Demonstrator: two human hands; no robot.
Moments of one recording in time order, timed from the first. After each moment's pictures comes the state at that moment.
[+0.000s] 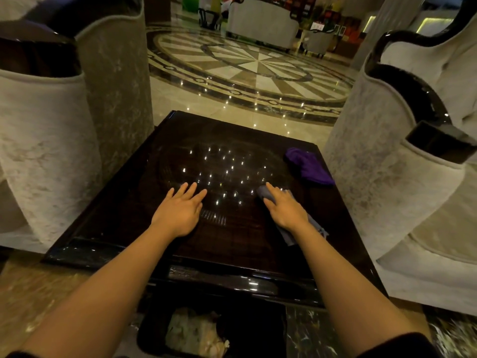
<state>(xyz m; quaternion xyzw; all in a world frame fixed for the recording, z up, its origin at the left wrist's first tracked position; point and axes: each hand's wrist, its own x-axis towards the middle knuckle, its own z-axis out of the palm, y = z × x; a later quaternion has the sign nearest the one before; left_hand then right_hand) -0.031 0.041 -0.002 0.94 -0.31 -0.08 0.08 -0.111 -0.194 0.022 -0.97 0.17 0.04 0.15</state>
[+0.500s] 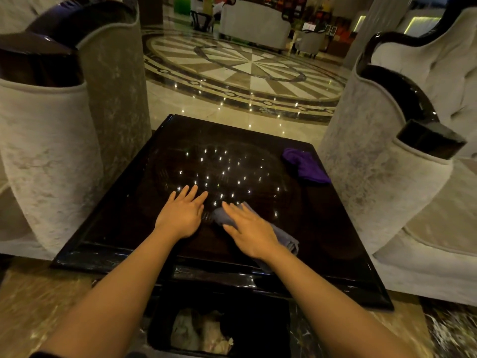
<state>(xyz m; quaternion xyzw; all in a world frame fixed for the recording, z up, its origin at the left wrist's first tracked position) -0.036 0.043 0.001 0.94 -0.31 -0.07 0.09 -0.139 -0.103 0.018 -0.98 0.03 0.05 0.17</state>
